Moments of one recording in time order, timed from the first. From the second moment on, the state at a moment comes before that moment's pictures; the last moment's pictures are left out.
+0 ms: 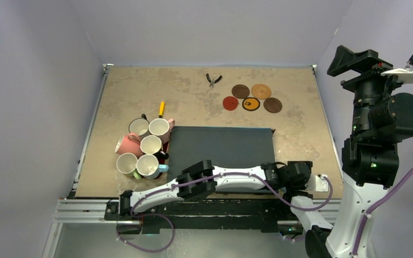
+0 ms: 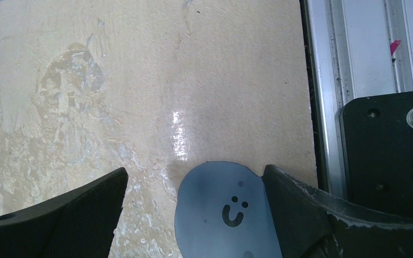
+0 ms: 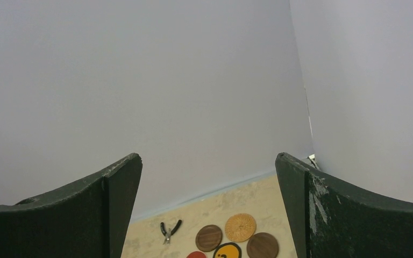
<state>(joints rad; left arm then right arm) -1.42 2.65 2.31 -0.31 -0.01 0.40 -0.15 0.93 1.69 -0.46 0.08 0.36</state>
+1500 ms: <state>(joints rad) -1.24 2.55 2.18 -0.24 -0.09 0.49 -0.15 0.94 1.60 -0.42 0.03 0.38</state>
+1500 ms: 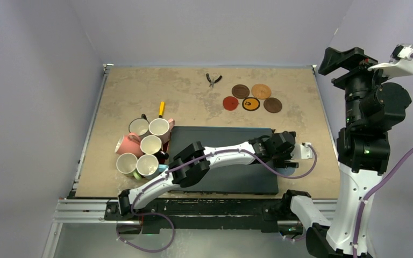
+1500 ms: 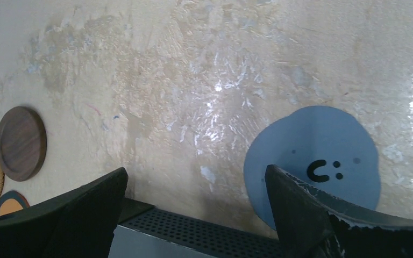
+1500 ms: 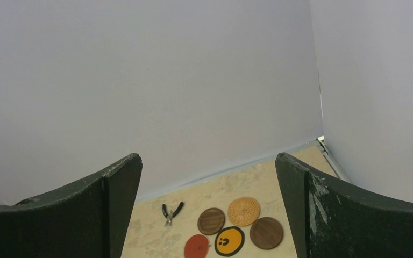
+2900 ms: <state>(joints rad) -0.74 1.40 1.28 -0.22 0.08 -0.03 -0.18 0.91 0.96 -0.85 0.18 0.62</state>
